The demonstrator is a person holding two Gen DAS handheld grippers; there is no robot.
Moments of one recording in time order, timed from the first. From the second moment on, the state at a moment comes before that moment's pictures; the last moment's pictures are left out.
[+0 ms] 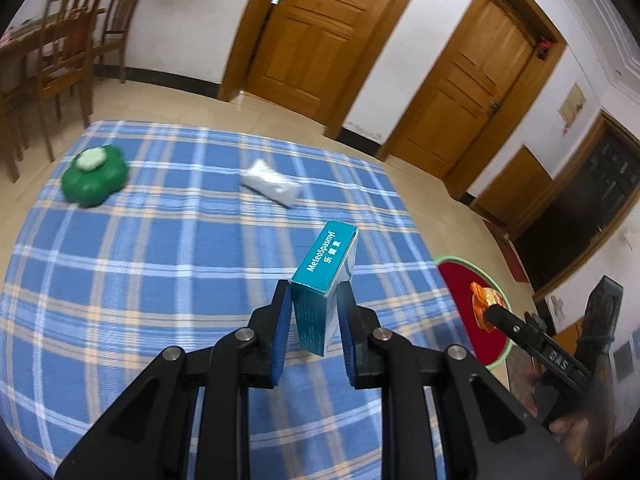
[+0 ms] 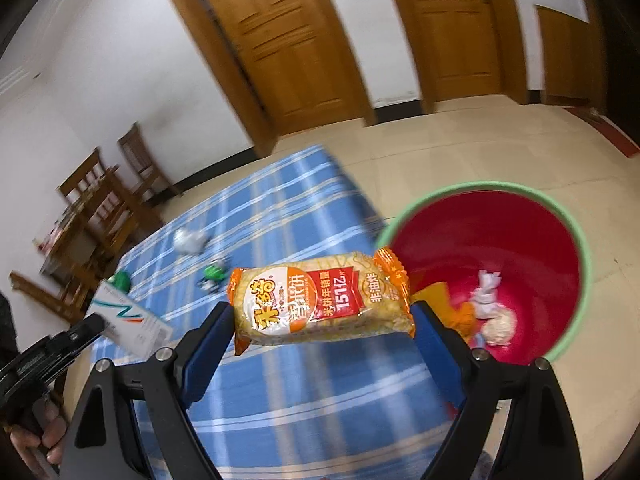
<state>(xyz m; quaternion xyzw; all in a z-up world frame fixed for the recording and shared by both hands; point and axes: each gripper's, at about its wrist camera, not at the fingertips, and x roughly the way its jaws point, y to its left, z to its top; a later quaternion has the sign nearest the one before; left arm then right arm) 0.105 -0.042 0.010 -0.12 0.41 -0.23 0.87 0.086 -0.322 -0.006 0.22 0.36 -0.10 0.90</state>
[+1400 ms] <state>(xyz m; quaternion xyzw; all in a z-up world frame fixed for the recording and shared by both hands) 0.106 -0.248 0.027 0.00 0.42 -0.38 0.82 0.020 -0.440 -0.013 0.32 0.31 -0.24 0.86</state>
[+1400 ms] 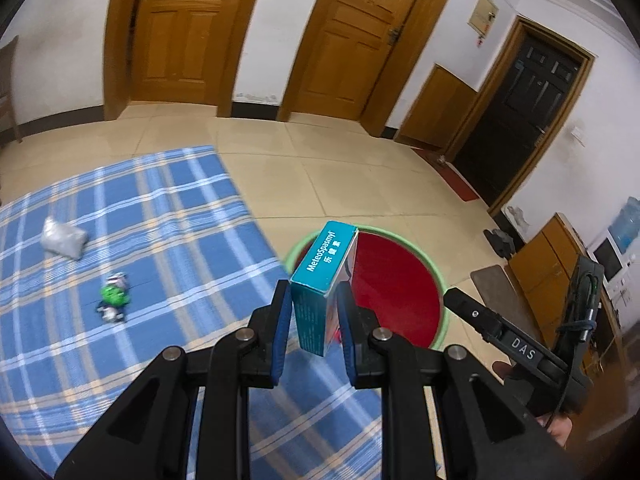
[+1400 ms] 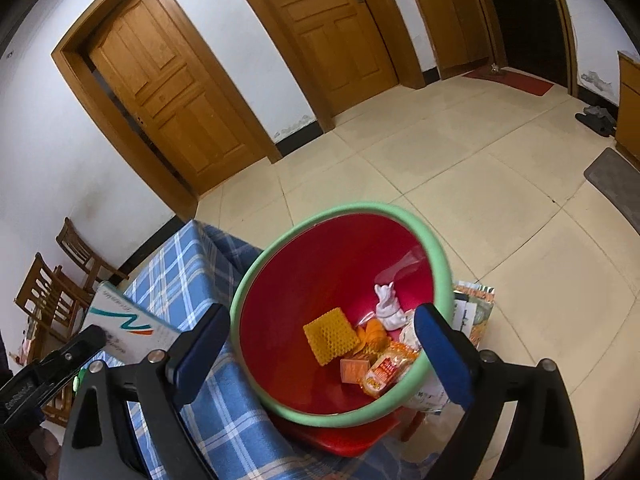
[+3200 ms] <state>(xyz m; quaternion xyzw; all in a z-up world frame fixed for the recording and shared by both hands) 0.184 -0.162 -0.039 0.07 0.44 -0.18 0.88 0.019 -0.449 -0.031 0.34 0.33 -0.23 0.85</state>
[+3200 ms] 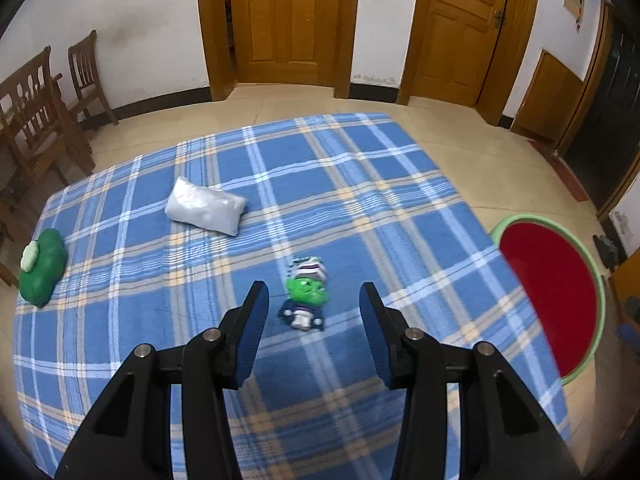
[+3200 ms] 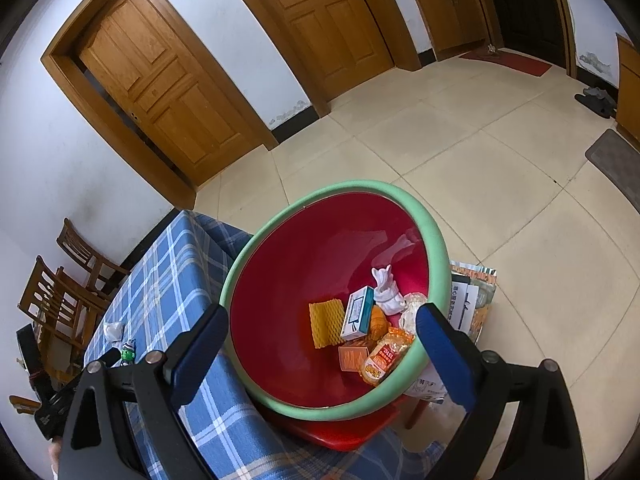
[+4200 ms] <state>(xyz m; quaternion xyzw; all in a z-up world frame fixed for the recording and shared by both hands) 0.196 -0.131 -0.063 0.03 0.46 -0.18 0.87 0.053 -0.408 -0.022 0.30 0.36 -0.20 0.86</state>
